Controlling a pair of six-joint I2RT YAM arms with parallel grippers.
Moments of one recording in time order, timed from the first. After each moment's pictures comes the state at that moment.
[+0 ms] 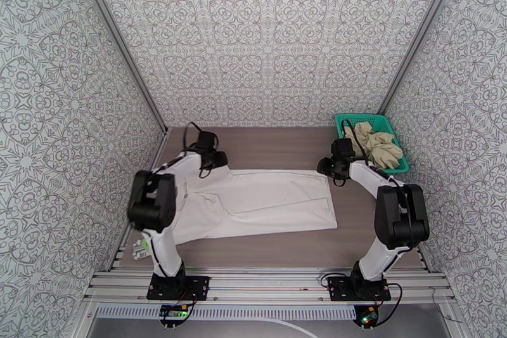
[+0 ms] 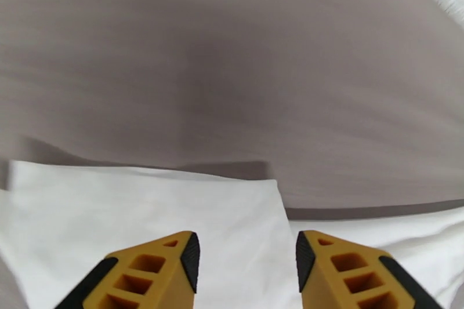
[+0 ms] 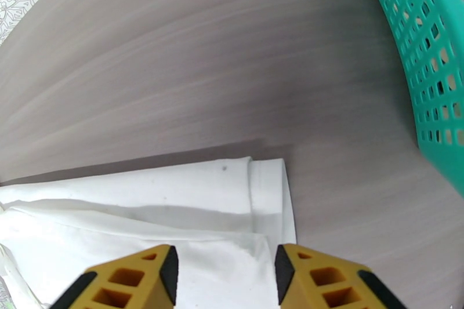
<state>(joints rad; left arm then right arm) -0.21 2.04 1.45 -0.49 -0.02 -0.44 0.08 1.74 1.17 -0.44 -0.10 0.39</state>
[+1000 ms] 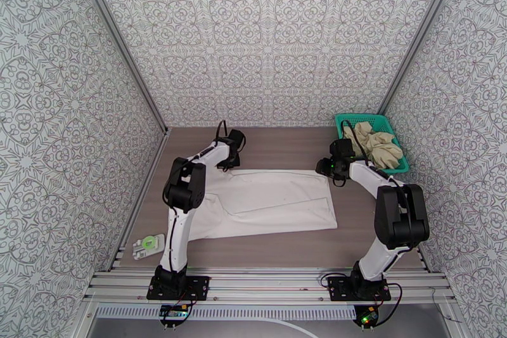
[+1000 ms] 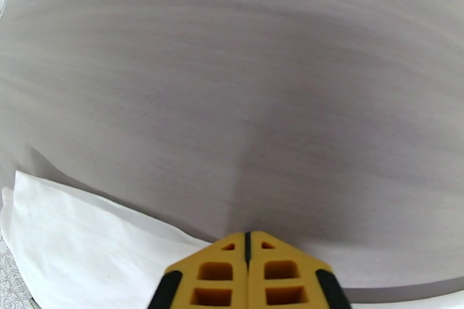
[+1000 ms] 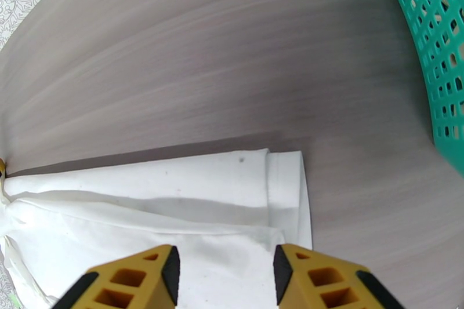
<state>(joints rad) -0.32 2.30 1.83 -0.81 -0.35 -0.46 0.08 1.74 1.17 -0.43 -0.16 0.39</state>
